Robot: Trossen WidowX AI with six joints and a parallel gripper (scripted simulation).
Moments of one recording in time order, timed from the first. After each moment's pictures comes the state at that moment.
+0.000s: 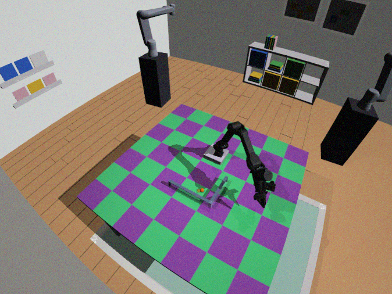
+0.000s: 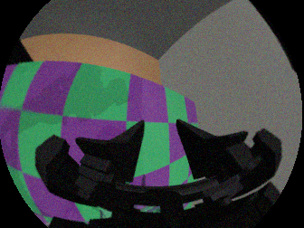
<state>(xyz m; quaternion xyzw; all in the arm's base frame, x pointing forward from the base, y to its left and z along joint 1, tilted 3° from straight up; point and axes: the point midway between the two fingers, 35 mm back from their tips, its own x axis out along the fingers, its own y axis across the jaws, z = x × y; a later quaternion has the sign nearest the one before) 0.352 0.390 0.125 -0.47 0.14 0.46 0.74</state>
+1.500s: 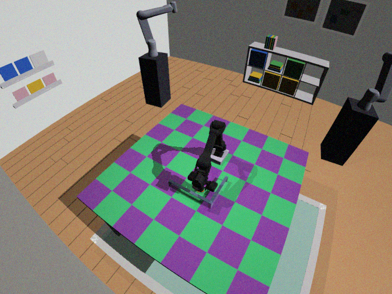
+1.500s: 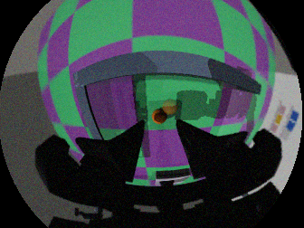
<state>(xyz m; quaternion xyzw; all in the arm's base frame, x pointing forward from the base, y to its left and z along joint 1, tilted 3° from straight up) 0.347 0.010 0.033 0.04 0.71 -0.04 0.70</state>
